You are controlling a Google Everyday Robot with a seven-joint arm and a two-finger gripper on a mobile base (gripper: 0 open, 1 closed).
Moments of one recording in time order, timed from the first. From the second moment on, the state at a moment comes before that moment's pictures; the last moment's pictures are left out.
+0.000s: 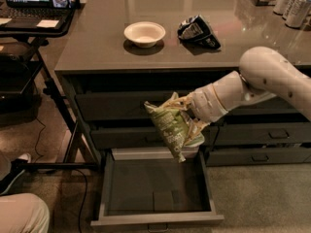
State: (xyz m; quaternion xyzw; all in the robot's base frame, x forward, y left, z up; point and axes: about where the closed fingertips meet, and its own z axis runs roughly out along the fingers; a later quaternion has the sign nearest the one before) arm 0.516 -0.065 0.764 -0.84 0.35 0.15 0.39
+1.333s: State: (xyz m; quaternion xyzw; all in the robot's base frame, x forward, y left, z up) arm 0.540 -0.011 0.817 -0.83 0.30 0.15 0.44
